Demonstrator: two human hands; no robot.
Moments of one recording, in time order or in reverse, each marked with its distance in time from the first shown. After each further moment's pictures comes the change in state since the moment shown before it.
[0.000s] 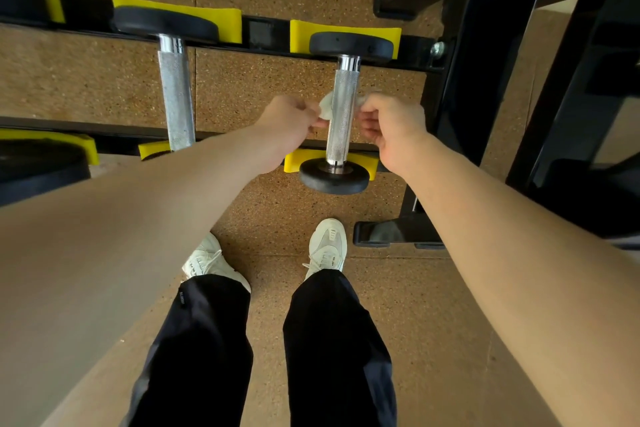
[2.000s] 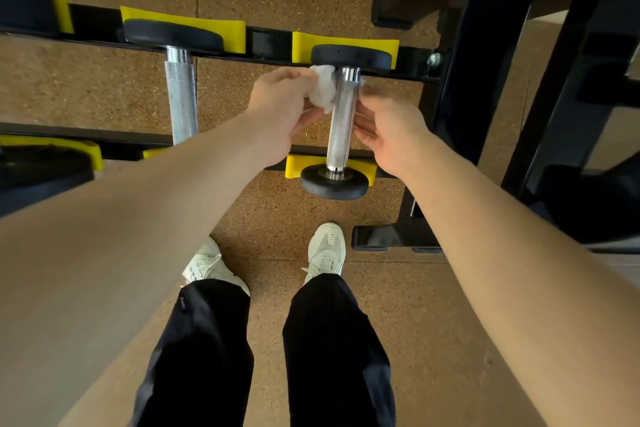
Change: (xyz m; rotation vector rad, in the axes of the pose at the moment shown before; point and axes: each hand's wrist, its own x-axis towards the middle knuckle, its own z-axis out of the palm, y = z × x) left_hand -0.022 0.037 -0.015 -0.676 0.057 -0.044; right_hand -0.021 -0.020 0.010 0.137 -0.084 0.071
